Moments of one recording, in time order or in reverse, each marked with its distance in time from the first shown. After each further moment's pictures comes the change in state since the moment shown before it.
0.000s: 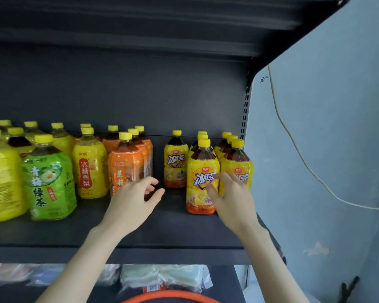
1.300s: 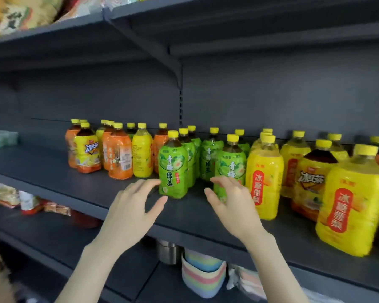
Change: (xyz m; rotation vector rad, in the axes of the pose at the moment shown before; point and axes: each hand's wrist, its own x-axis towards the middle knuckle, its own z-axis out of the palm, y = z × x) left_hand -0.126 -0.570 -0.455 0.295 0.186 -0.143; right_hand -0.044 -0.615 0.436 0.323 -0.207 -0.325
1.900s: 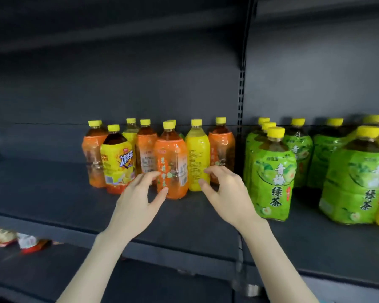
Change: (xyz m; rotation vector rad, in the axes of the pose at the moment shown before) left_hand 0.124 -0.317 -0.010 -0.151 -0.018 0.021; right_hand 0.151 -0.124 0.263 -0.011 0.031 0.074
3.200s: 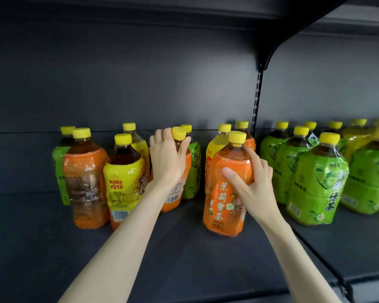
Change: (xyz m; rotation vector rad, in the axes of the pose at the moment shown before) left_hand 0.193 -0.103 0.035 -0.299 0.201 0.095; right_hand 0.074 -0.044 0.113 0.118 0.398 0.353
